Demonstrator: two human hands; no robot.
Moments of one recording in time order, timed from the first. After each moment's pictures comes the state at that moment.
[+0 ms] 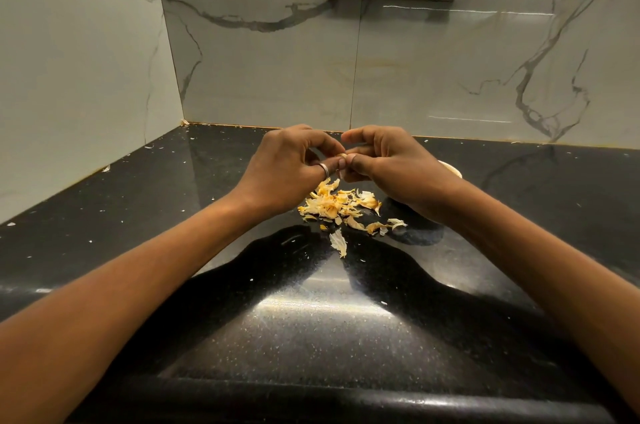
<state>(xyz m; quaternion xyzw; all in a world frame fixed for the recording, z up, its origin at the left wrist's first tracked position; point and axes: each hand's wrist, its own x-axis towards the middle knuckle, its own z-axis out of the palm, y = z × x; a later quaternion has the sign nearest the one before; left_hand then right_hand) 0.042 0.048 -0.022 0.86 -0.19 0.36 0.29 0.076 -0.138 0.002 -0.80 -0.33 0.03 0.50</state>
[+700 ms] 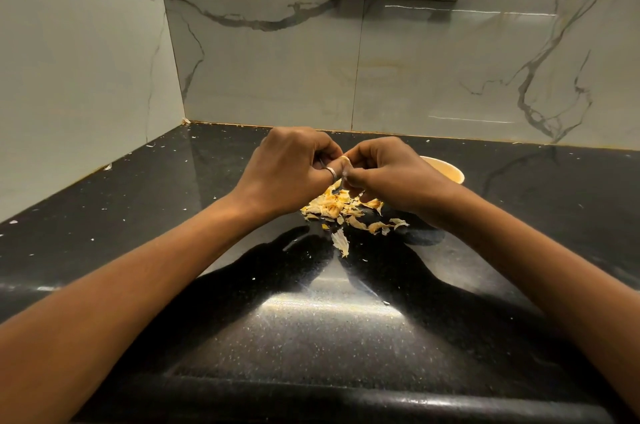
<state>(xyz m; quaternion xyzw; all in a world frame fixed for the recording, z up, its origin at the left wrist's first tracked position) 0.039 0.046 -0.019 0.87 -0.20 0.39 0.21 0.072 -0.135 -0.002 -0.86 -0.32 0.00 0.41</state>
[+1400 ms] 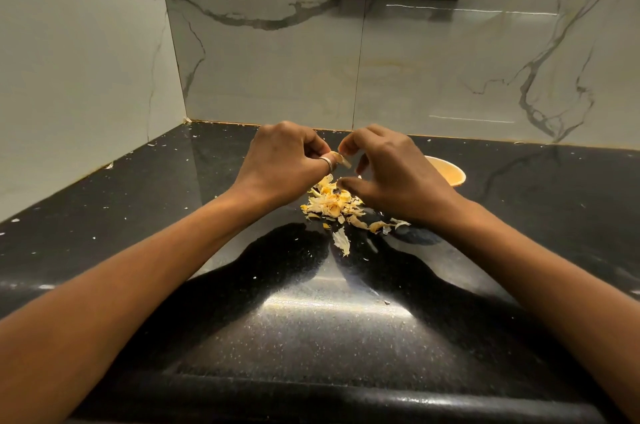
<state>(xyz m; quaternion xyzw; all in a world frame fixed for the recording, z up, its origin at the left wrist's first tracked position) 0.041 0.049 -0.017 0.88 -0.11 0.37 0.26 0.076 -0.135 -0.011 -0.86 -0.41 -0.24 0.20</state>
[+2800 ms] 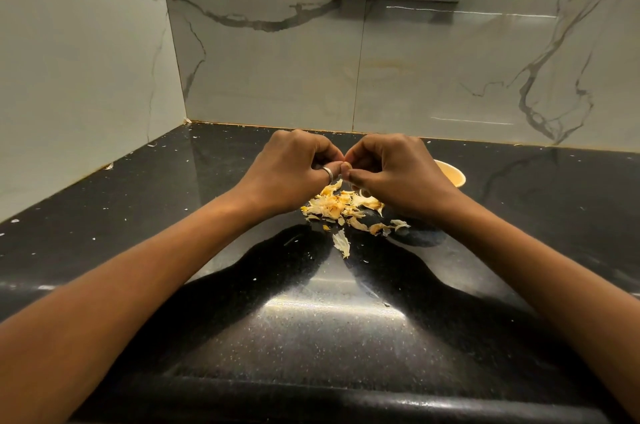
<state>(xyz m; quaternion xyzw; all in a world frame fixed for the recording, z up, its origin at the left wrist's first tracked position) 0.039 0.047 -0.018 0.89 -0.19 0.33 0.26 0.075 -0.139 -0.007 -0.85 -0.37 -0.16 0.35</state>
